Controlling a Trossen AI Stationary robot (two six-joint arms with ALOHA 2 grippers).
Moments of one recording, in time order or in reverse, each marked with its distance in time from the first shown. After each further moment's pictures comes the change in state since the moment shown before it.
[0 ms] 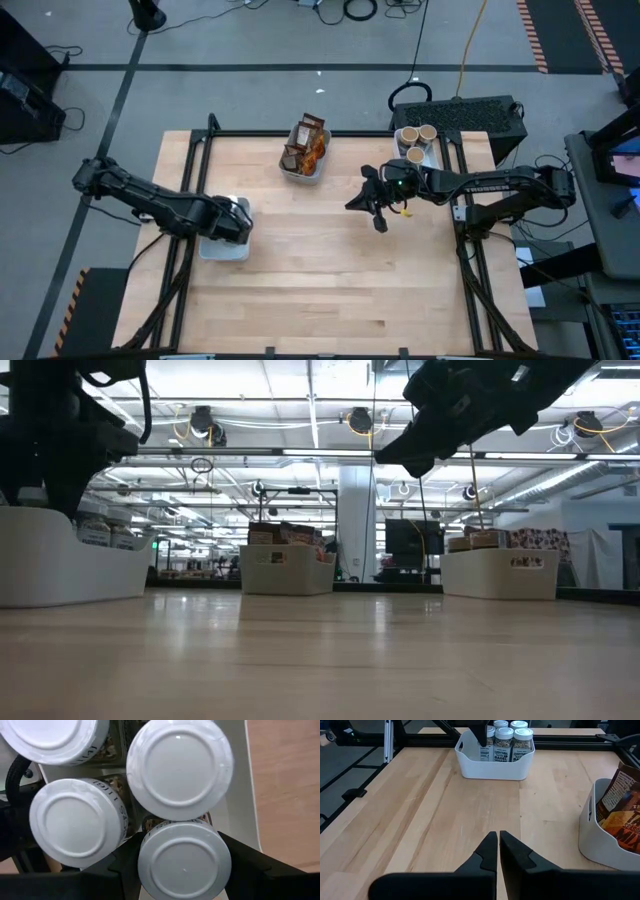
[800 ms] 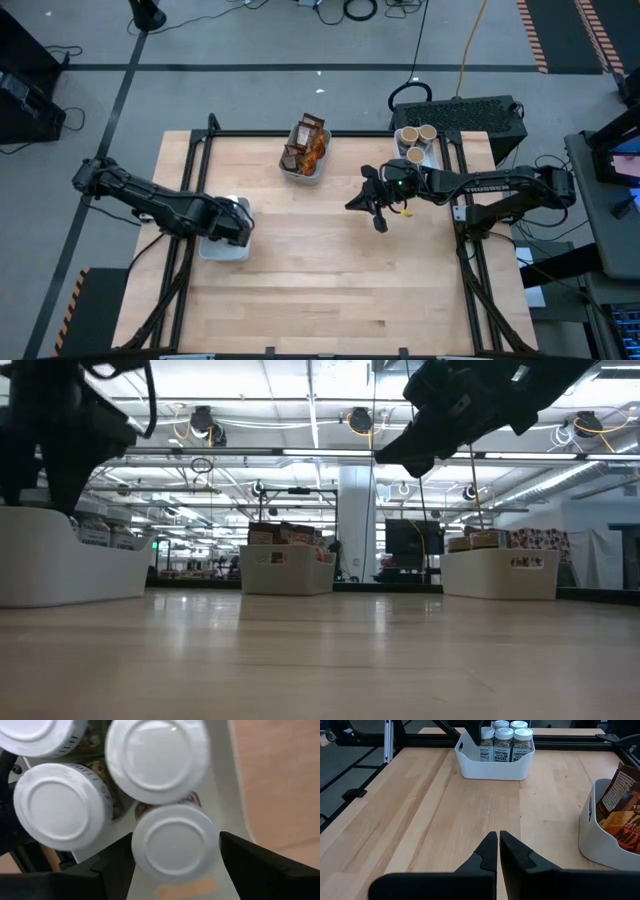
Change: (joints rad) left arm 0.000 -0.001 0.020 0.001 0.048 0.054; right arm 0.000 0.000 0.000 0.000 0.000 0.000
